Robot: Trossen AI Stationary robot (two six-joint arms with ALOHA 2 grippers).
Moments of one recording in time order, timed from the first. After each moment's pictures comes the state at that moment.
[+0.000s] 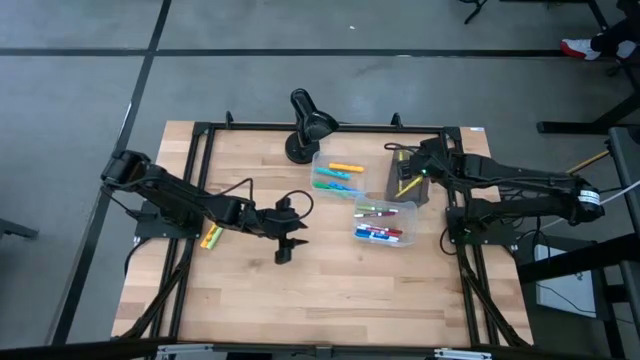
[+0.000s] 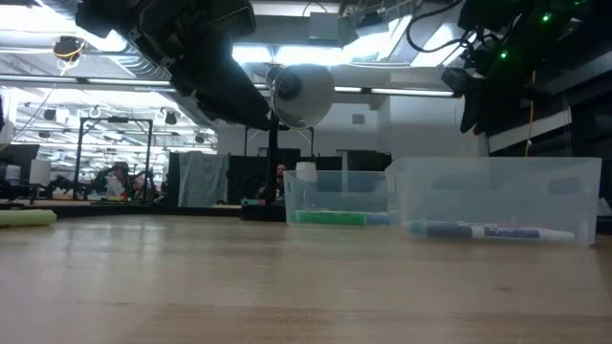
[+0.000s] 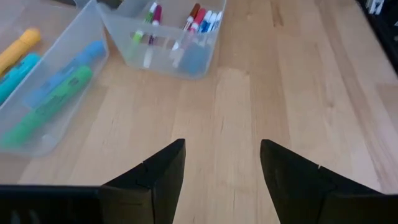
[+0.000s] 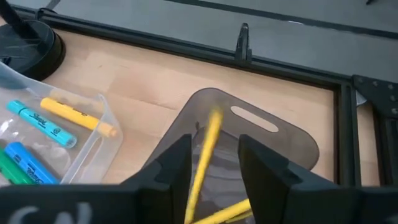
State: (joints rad) left arm -0.23 1.44 0.74 0.07 -0.21 -0.27; right arm -0.29 0.91 0.74 -0.79 0.66 0.81
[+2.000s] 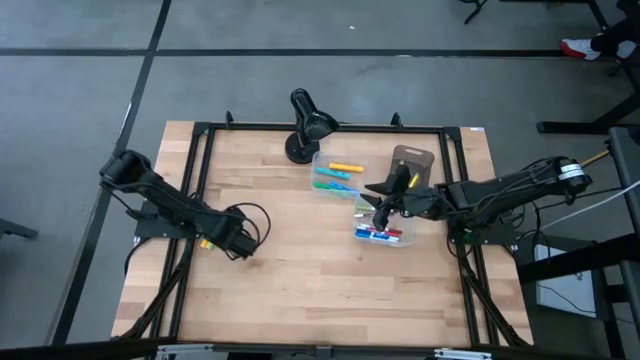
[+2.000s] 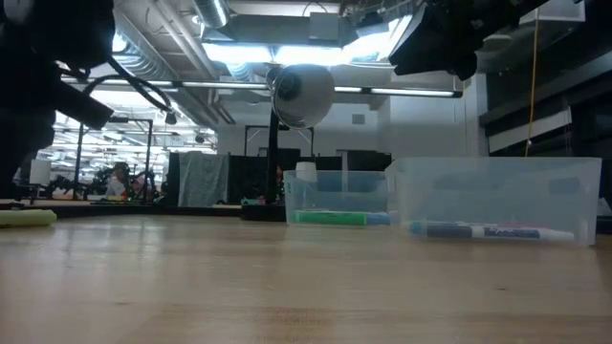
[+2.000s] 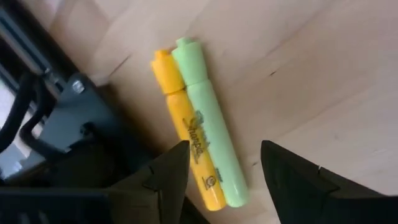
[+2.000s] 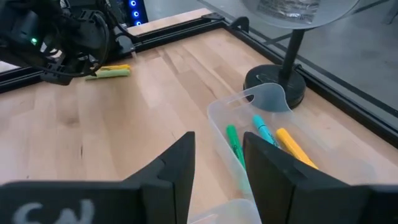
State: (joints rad) left arm -0.43 1.43 0.74 -1.19 -0.10 -1.30; right arm 0.20 1.07 0.74 -0.13 0.59 0.36
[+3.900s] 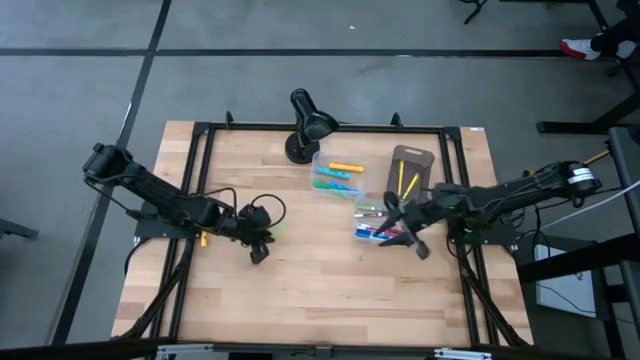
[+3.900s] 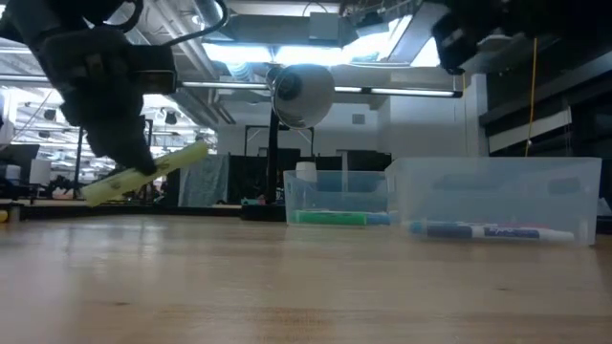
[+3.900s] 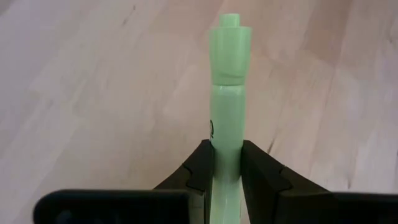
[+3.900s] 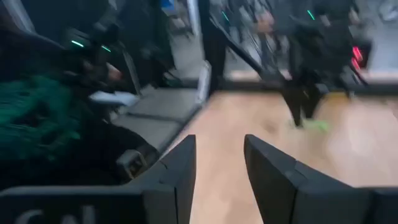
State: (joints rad) left arm -0.33 1.22 0.53 -0.23 -0.25 -0.79; right arm 0.17 0.91 0.46 0.36 -0.28 0.10
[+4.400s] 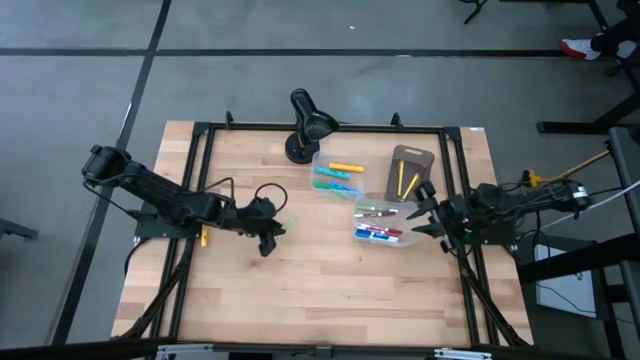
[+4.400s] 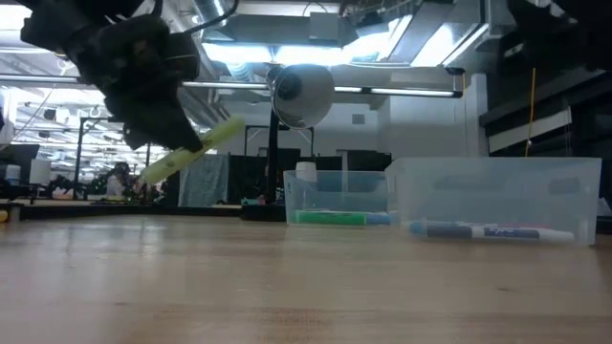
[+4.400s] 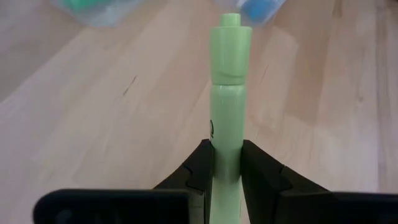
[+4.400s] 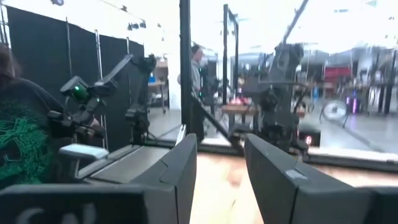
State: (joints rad) left arm -0.25 1.22 0.53 -0.06 -0.27 -0.69; right arm 0.17 0.29 0.06 0.47 -0.16 0.04
